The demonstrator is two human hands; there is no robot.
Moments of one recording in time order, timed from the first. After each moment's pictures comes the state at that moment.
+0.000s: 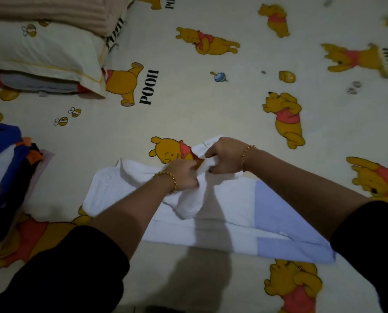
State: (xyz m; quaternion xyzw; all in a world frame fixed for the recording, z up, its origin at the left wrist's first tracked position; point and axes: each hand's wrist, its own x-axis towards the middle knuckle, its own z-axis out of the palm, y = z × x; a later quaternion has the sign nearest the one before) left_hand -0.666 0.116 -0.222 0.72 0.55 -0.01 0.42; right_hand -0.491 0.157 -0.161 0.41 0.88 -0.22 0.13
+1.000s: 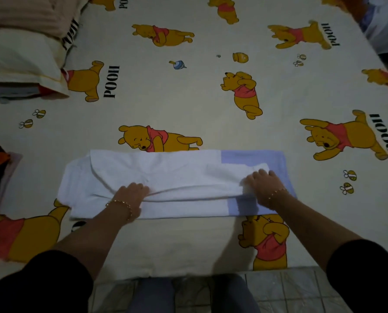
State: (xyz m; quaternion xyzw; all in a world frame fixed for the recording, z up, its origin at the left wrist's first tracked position) left_hand -0.700 -0.005 -0.263 0.82 0.49 -0.28 0.12; right_hand -0.304 -0.036 -0.235 0.59 0.74 -0.07 0.33
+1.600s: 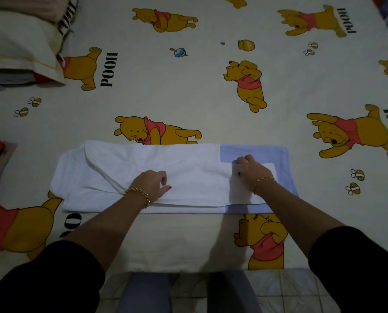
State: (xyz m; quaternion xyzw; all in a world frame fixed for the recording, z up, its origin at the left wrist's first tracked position) left_hand -0.633 0.004 -0.266 0.77 0.58 -0.10 0.23; right_hand -0.312 -0.002 -0.274 0.71 0.66 -0.22 0.13
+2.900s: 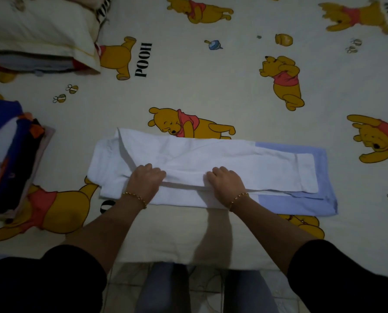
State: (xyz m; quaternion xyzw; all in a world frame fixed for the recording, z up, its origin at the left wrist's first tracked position) left_hand -0.732 -0.011 -0.262 0.88 0.48 -0.01 -0.01; right_hand -0.481 -0.026 -0.274 0.53 0.84 -0.11 0.05
